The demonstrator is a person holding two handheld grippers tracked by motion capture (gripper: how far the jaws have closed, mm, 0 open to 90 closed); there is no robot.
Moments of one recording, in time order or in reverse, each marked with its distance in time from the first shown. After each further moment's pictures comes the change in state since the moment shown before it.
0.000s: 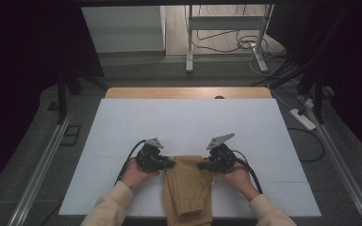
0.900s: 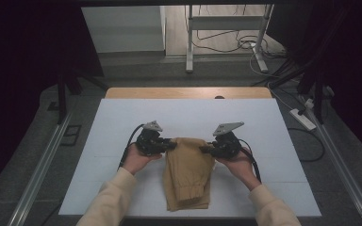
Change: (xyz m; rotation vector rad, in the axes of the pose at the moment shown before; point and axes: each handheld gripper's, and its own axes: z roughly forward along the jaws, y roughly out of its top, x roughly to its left) left arm 0.014 0.044 -0.017 -0.116 0.050 0.027; right arm -0.021 0.024 -0.026 -0.131 -0.082 -0.011
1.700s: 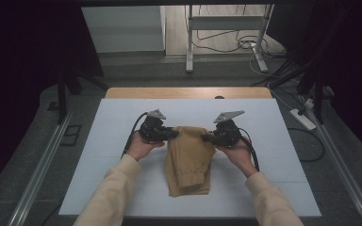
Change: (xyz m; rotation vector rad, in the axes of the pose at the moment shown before) left arm 0.021 0.031 0.004 0.000 0.043 0.017; right arm -0.027 0.021 0.004 -0.014 -0.054 0.039
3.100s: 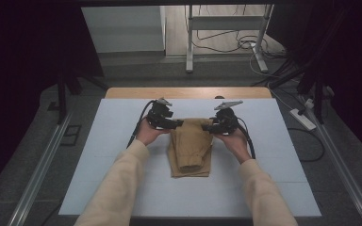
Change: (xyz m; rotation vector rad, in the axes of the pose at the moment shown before) left arm 0.037 0.026 0.033 0.039 0.126 -0.043; right arm -0.049 0.006 0.029 -0.010 -0.132 0.107
